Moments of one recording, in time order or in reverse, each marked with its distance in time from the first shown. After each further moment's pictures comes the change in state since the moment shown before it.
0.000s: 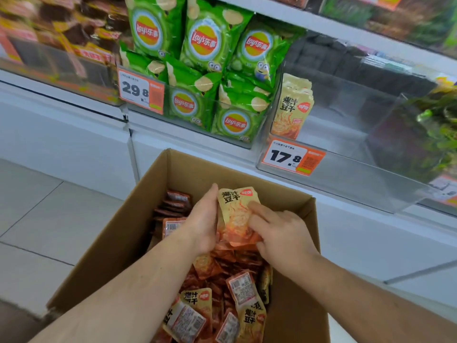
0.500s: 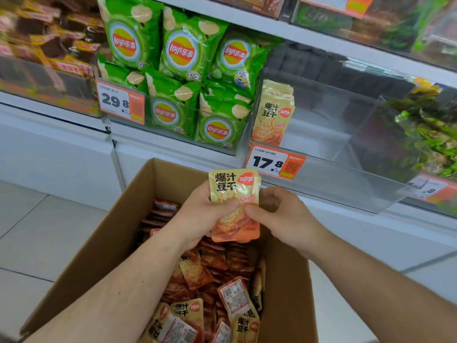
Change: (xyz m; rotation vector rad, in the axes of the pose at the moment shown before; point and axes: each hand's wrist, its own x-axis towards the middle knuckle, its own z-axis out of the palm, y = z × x) left_hand -0.024 0.018 0.028 0.463 -0.077 0.547; right_hand 0.021 0.022 -0.049 0.944 -0.203 0.808
